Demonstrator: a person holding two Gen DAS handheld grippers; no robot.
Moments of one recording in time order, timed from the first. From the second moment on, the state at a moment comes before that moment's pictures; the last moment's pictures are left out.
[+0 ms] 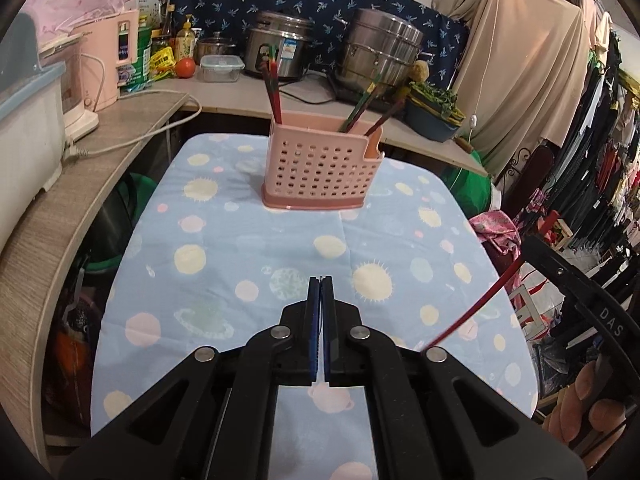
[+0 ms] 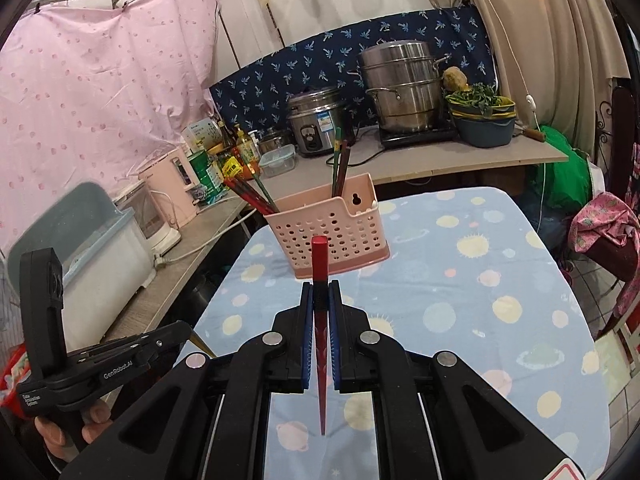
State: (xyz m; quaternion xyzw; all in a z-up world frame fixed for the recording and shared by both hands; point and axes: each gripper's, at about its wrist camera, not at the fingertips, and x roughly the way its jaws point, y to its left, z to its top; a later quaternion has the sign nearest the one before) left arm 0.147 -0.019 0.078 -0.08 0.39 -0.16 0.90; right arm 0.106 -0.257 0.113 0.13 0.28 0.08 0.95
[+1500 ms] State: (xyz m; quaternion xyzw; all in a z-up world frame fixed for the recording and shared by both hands) left arm 0.387 -0.052 0.131 -0.07 0.32 -0.15 0.93; right arm 0.378 -0.253 0.131 0.16 0.24 0.07 0.95
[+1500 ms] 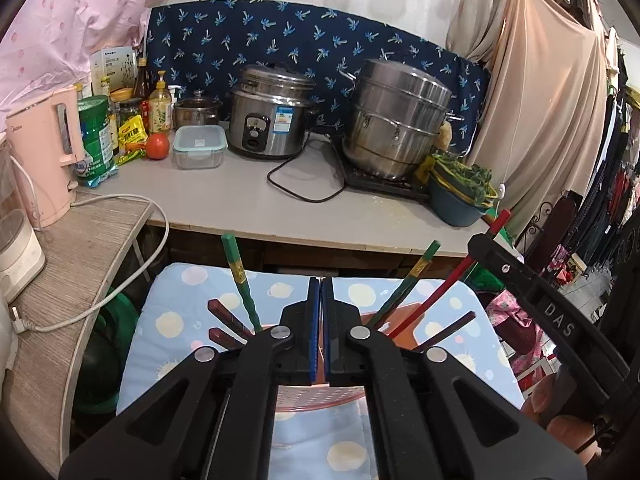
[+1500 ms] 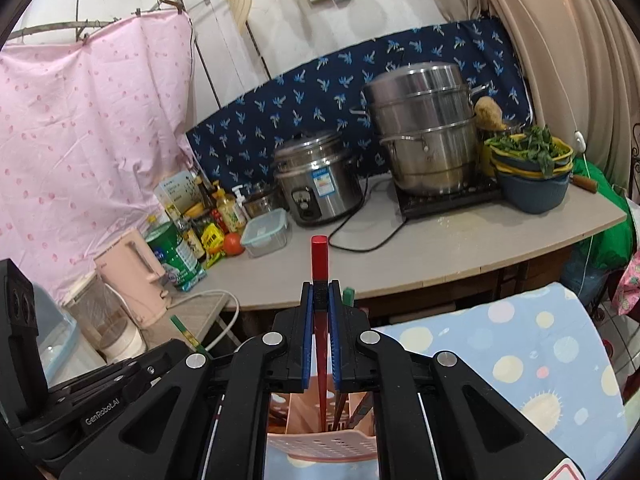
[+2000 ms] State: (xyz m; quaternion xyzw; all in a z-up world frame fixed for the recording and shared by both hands) left arm 0.390 -0.057 0.113 -0.05 0.32 -0.12 0.94; right arm 0.370 -0.247 0.114 0.14 0.26 0.08 0.95
